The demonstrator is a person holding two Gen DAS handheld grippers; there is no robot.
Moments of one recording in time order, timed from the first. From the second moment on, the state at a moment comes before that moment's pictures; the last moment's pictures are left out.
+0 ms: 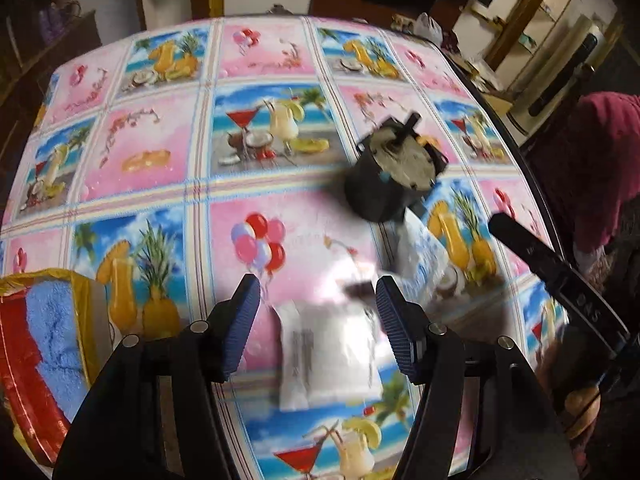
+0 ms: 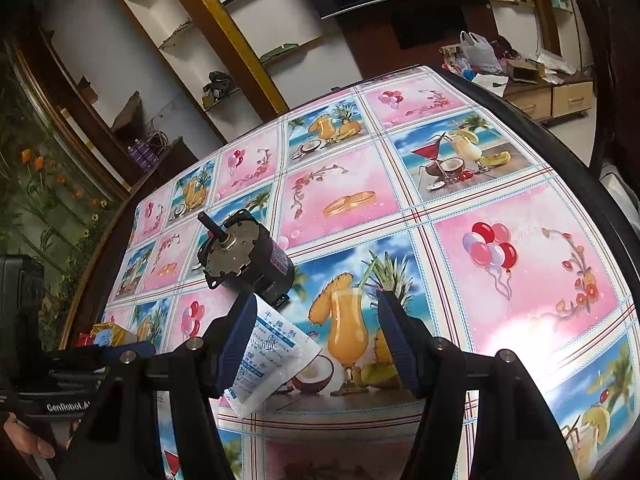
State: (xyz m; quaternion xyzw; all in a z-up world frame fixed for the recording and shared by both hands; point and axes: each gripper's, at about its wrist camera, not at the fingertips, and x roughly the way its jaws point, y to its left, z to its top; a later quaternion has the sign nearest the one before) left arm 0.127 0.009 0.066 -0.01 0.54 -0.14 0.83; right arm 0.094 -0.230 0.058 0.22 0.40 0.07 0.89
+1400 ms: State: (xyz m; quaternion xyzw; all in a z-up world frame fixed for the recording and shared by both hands) left arm -0.076 -0.013 0.030 0.04 0.49 -0.28 0.83; right arm 0.054 -0.119 0.038 0.00 0.47 0.14 0.87
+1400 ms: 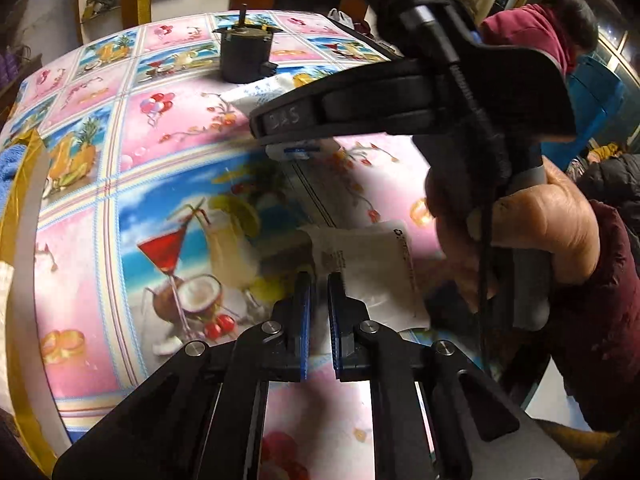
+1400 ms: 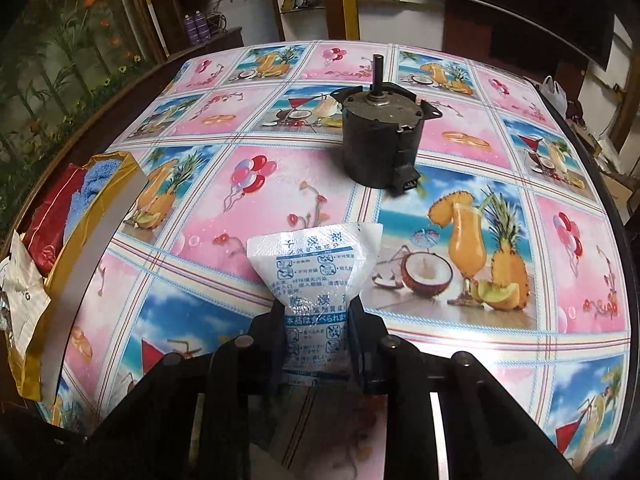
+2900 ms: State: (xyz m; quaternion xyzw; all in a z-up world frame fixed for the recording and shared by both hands) left arm -0.089 0.086 0.089 -0.11 0.41 -0.27 0.86; right arm -0.024 -0.141 0.089 0.08 0.43 0.21 0.87
